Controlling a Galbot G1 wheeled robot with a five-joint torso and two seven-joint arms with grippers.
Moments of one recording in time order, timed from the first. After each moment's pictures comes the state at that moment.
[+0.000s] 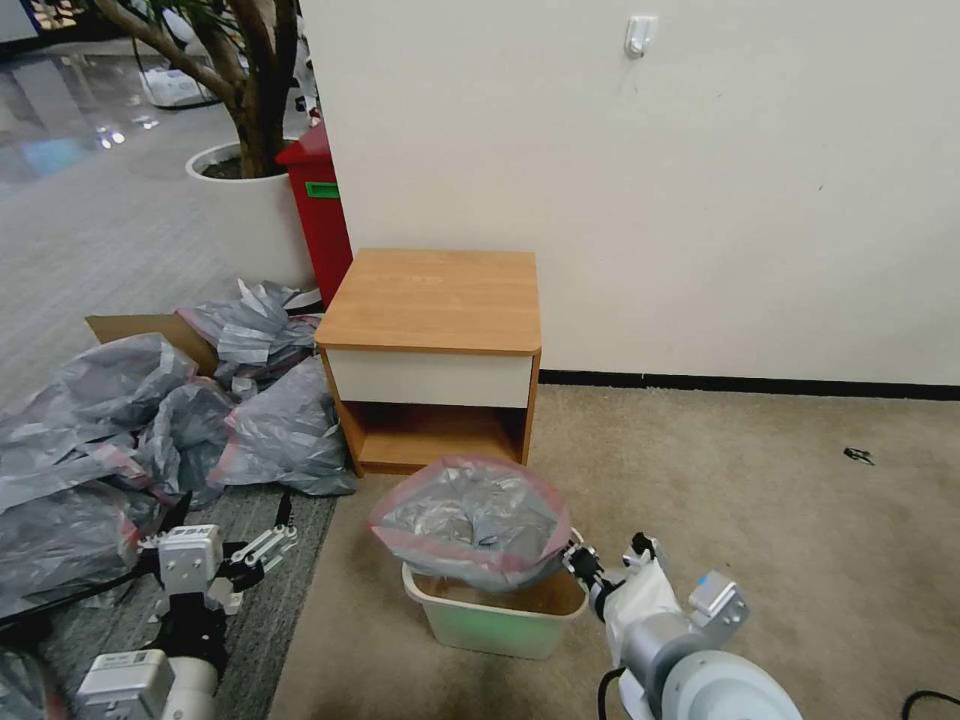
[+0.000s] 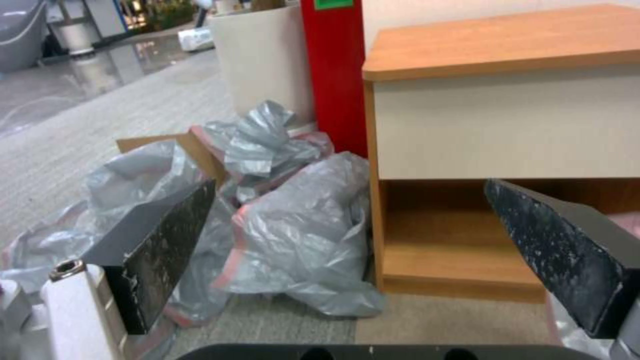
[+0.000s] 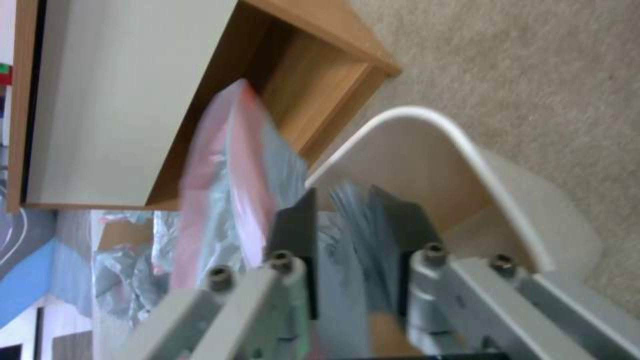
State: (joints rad) left arm 2.02 -1.36 -0.70 -2.50 -0.16 0.13 -0.20; right arm -1.62 1.26 0.21 2.38 1.32 -0.20 0.84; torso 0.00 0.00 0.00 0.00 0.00
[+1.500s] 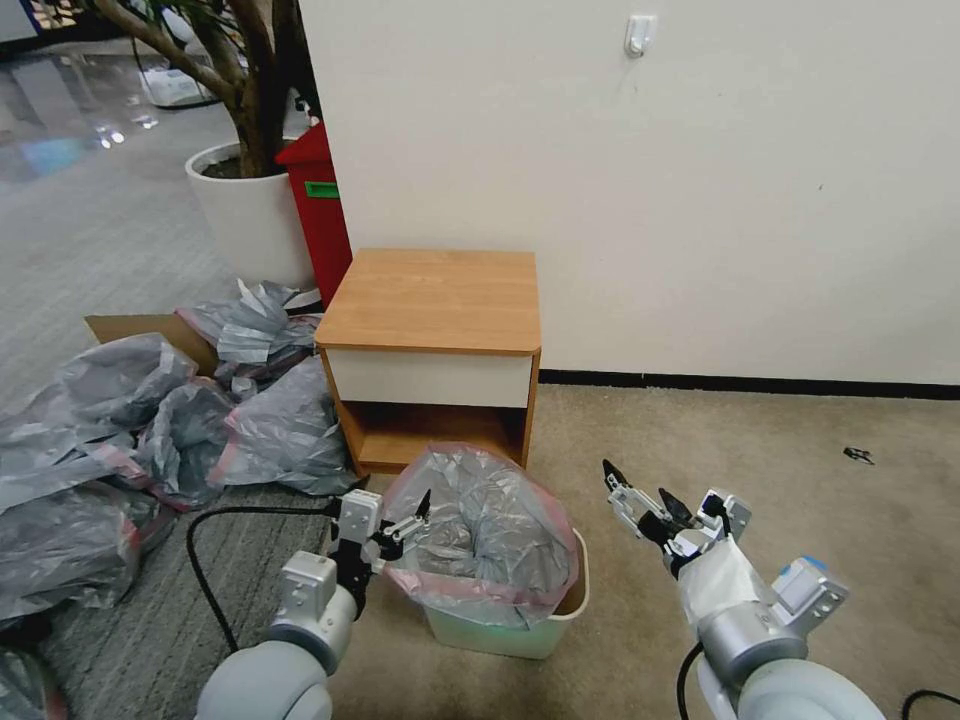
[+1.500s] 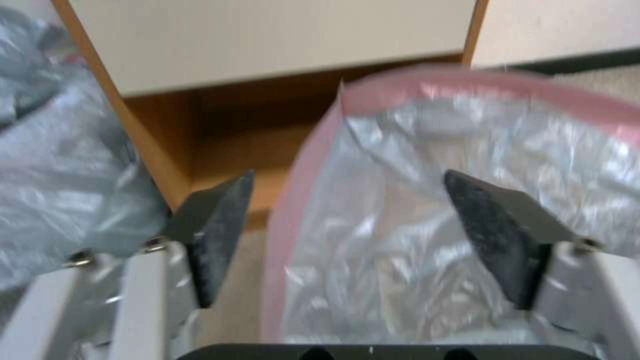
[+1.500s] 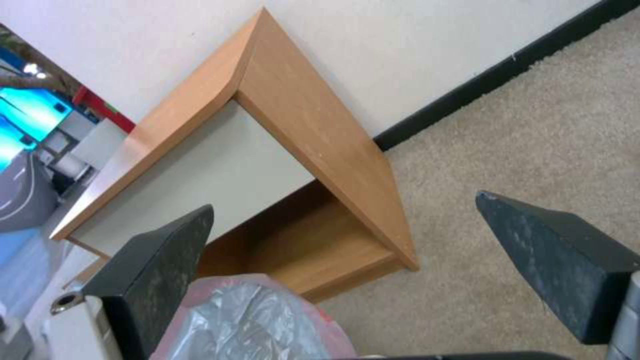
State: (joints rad) left arm 1.60 -1.16 -0.30 -2.22 -0.26 0.41 -0.18; right arm -1.71 1.27 0.44 2.40 0.88 -0.26 0.39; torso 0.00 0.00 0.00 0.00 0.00
